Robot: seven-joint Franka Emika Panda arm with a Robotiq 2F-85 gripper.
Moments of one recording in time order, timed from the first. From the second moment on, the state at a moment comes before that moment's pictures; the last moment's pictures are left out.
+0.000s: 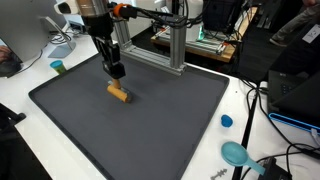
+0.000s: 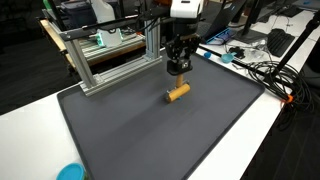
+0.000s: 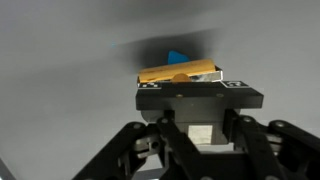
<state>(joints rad) -0.01 0.39 -0.02 -1.82 -0.02 2.28 0.19</state>
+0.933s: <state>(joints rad) -0.01 0.40 -0.02 -1.82 -0.02 2.28 0.19</state>
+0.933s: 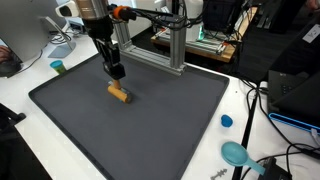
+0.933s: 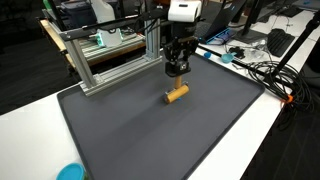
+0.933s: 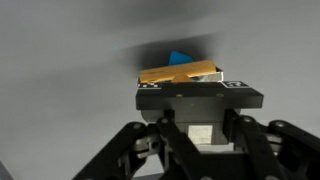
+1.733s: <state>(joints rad) -0.01 0.40 -0.03 -1.82 -0.02 2.27 0.19</state>
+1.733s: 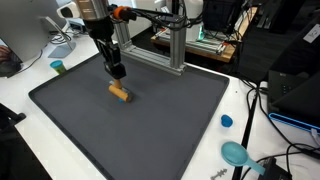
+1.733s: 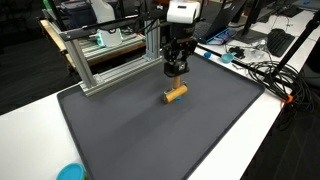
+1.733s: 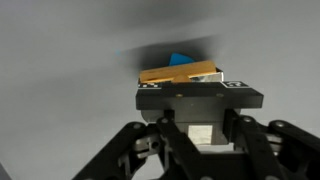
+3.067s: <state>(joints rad) -0.01 0.40 -0.03 -1.82 -0.01 2.25 0.19</state>
